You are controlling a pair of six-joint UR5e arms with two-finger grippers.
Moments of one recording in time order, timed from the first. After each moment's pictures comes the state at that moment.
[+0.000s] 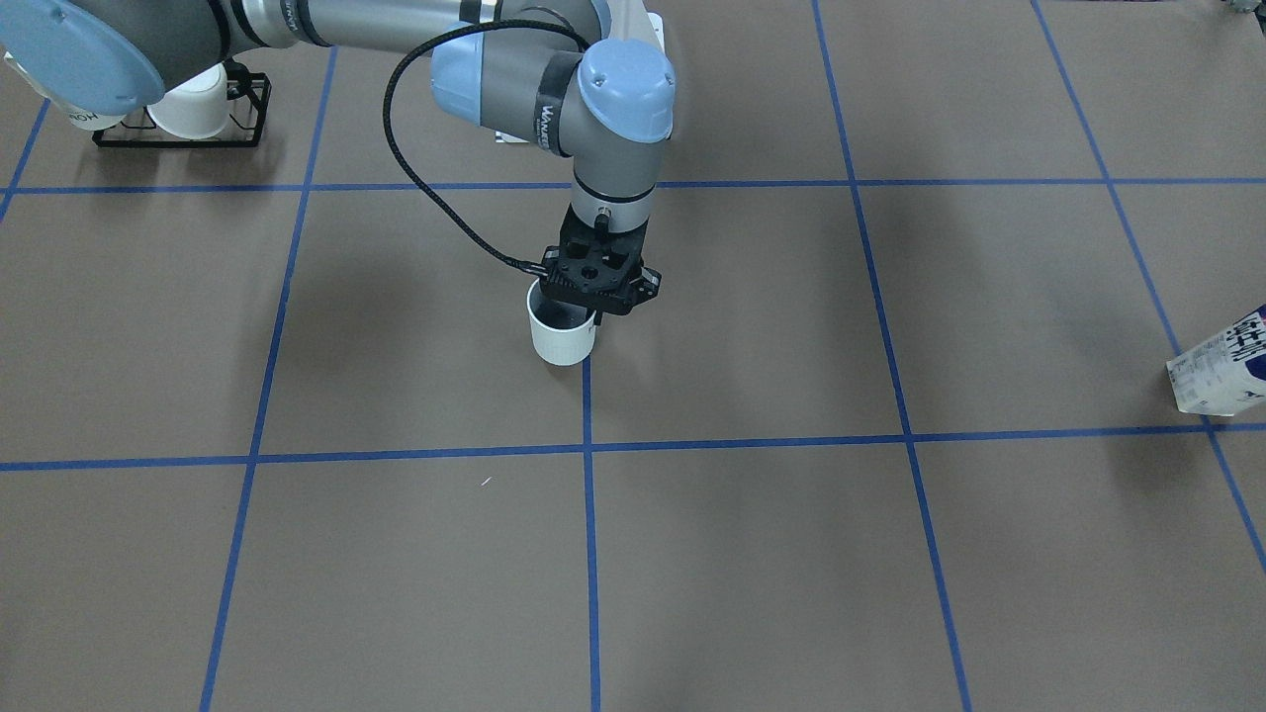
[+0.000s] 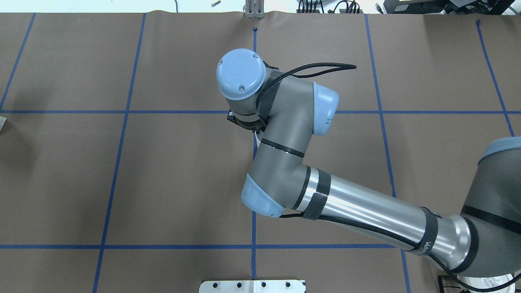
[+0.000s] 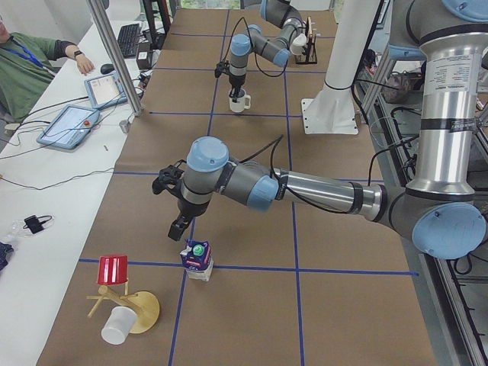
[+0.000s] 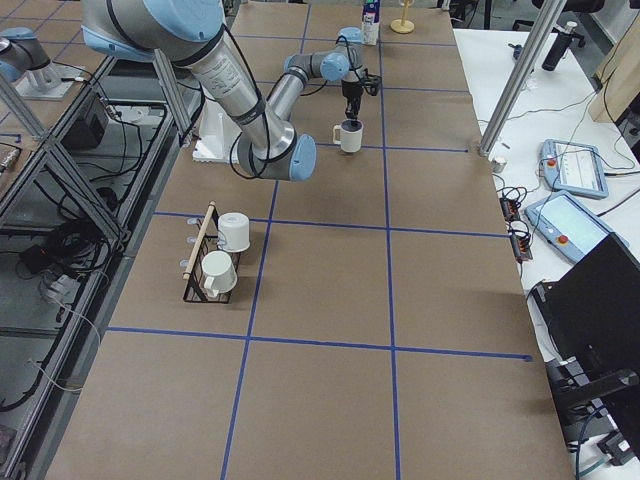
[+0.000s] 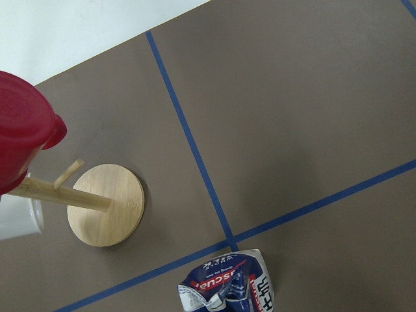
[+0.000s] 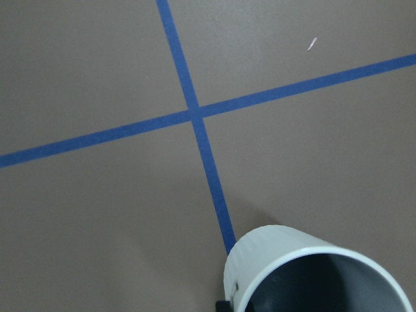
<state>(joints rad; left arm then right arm) -1.58 -1.56 -1.75 -1.84 -2.25 0.12 0.49 -0.58 1.43 -1.76 1.76 1.46</state>
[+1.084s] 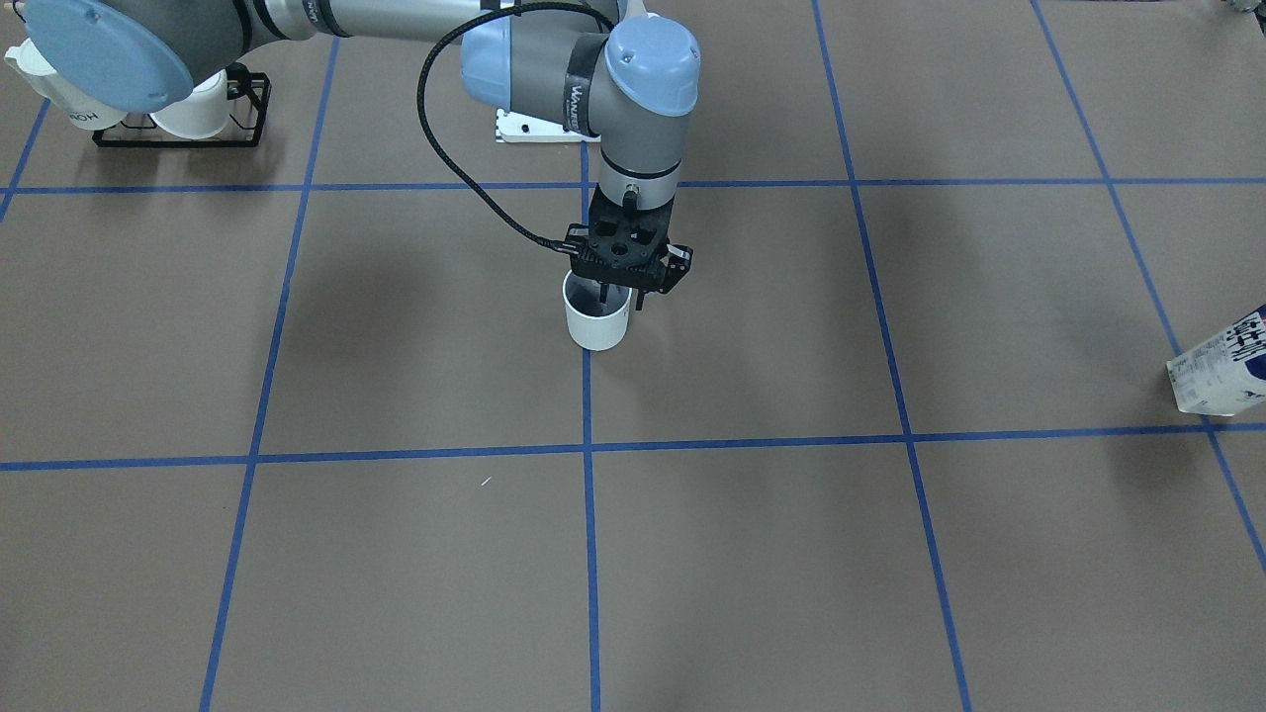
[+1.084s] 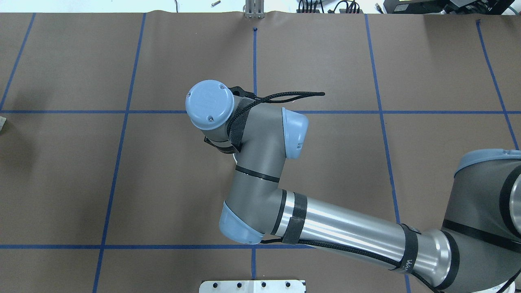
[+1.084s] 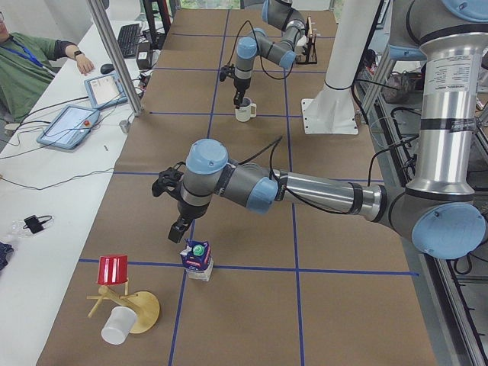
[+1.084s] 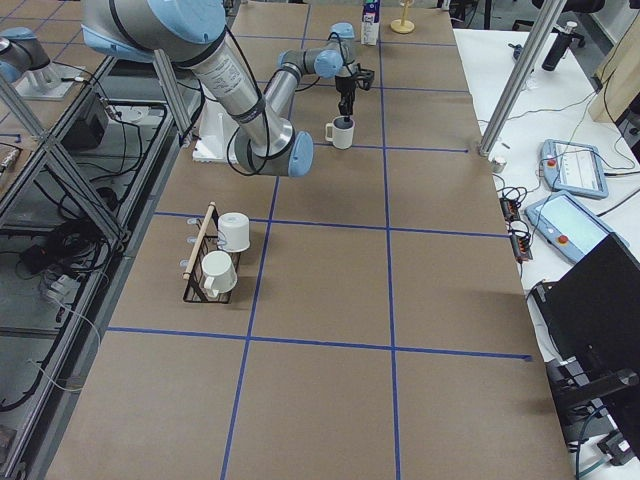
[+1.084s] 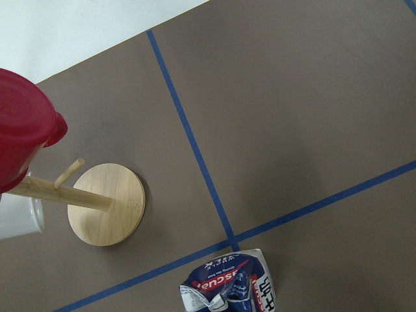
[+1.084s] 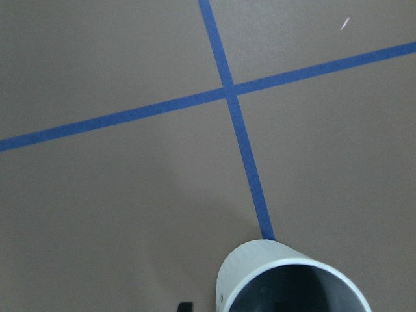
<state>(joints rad) -1.58 -1.56 -1.74 -1.84 -2.25 0.12 0.47 -0.57 1.45 -1.73 1.73 1.48</state>
